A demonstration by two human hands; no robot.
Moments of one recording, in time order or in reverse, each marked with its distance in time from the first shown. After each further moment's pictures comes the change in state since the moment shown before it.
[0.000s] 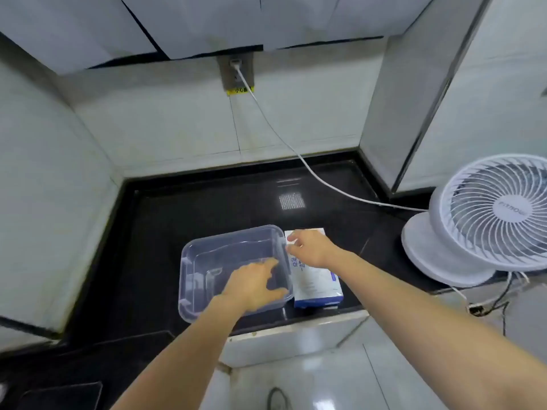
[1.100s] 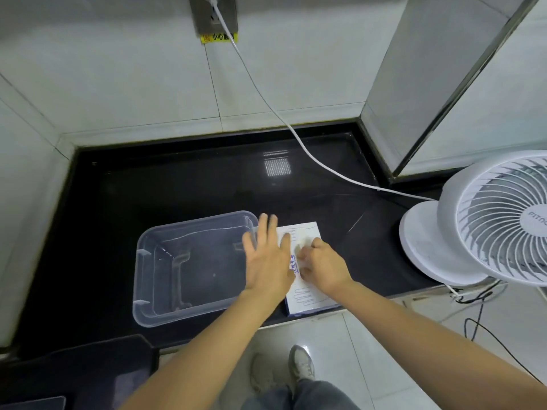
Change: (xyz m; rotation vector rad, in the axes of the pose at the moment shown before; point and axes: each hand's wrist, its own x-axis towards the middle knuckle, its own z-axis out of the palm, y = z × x) left_hand 0.068 0.046 0.015 0.319 0.170 -0.052; right_hand 0.022 0.079 0.045 -0.280 0.067 0.114
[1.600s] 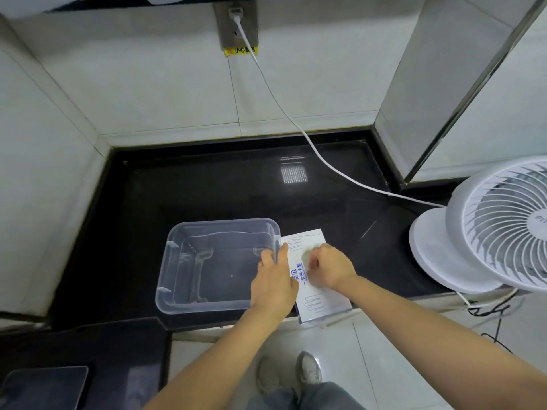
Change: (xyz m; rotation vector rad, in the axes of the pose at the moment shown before) left_hand -0.044 0.010 0.009 -0.510 -0.092 -0.252; right_hand -0.011 -0.007 -0.016 0.012 -0.086 -0.011
